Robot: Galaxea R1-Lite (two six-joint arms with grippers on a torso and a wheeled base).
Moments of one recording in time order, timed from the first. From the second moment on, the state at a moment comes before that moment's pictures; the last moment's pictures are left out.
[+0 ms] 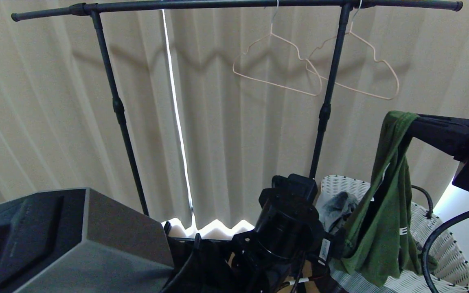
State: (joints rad) left arm -1.04 2.13 -1.10 -0.69 0.23 -0.23; right arm 0.41 1.18 -0.77 -0.39 0.26 -0.05
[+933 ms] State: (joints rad) left arm -1.10 2.03 -1.00 -0.82 0.23 -0.21; right arm 0.41 1.19 -0.76 -0.39 0.26 -0.03
